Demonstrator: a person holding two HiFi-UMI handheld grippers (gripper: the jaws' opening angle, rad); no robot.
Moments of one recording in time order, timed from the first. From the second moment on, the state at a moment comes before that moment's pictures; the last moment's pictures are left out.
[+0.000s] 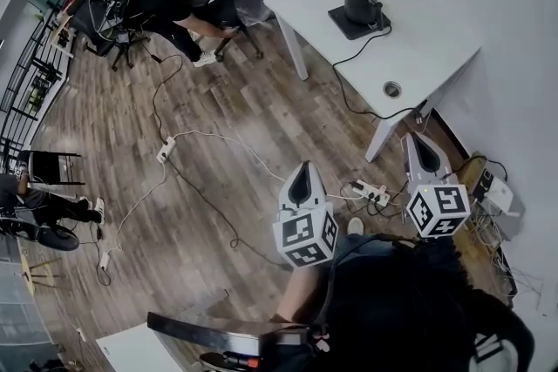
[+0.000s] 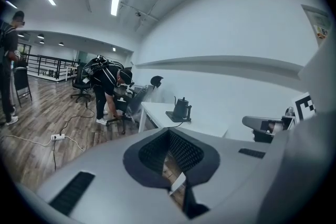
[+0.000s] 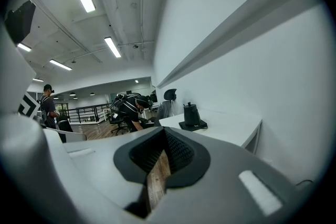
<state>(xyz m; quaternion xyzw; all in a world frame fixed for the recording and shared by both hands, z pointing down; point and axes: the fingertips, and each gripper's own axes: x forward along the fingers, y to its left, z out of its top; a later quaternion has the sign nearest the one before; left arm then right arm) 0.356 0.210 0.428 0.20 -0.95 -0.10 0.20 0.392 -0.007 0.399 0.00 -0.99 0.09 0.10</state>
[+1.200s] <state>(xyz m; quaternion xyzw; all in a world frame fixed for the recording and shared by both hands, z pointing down) 0.047 0.264 0.429 0.27 -0.94 -0.09 0.20 0.102 0.048 0.391 0.07 -0.99 0.08 0.08</state>
